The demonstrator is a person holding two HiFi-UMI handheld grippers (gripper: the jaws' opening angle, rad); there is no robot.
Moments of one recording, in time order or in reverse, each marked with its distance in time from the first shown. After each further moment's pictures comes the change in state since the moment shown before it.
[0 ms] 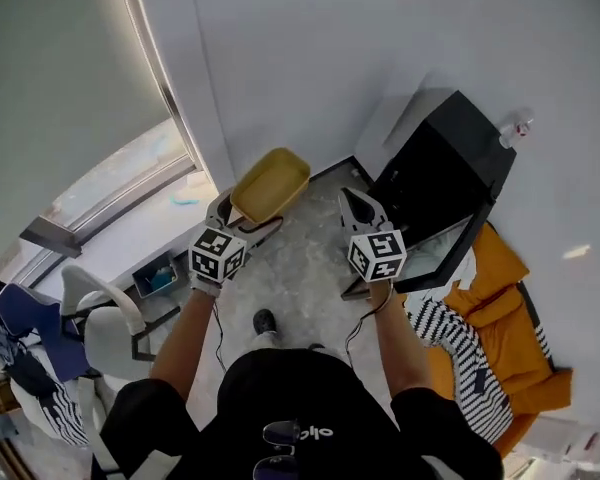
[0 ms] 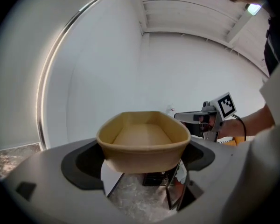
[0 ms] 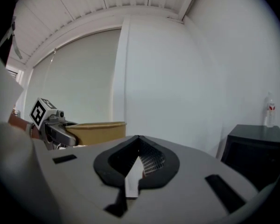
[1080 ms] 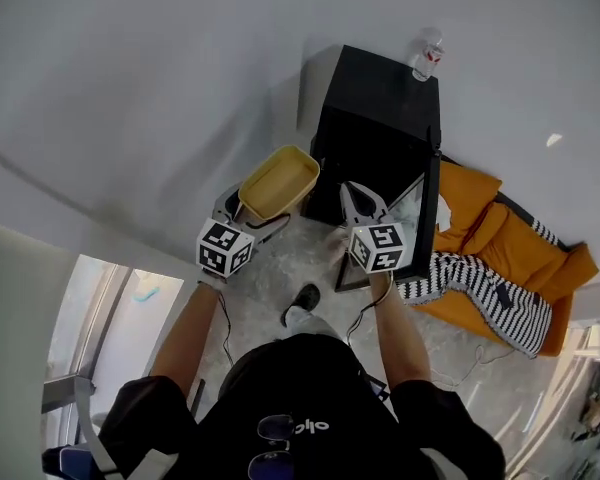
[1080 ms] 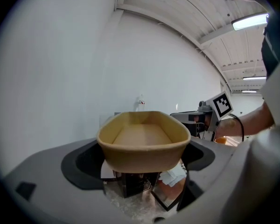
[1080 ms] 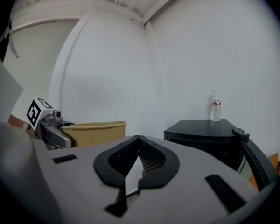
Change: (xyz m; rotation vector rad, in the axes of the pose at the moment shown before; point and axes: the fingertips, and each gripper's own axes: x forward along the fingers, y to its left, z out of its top) left arm 0.288 -0.072 0.033 0.158 0.095 -0.541; right arm -0.037 -0.247 -0.036 0.150 -0.012 -0.537
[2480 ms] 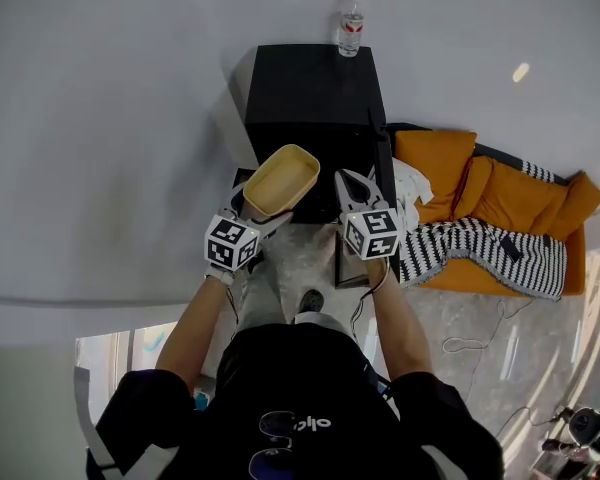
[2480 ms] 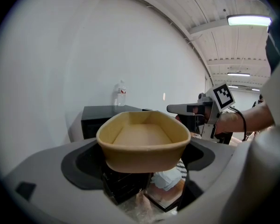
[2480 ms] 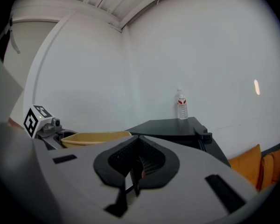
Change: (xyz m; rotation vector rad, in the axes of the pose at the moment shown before) left arm 0.193 -0.056 -0.002 0.080 0.101 -0.215; right arm -0.021 -0.173 -0.021 0.105 -0.047 -0.222
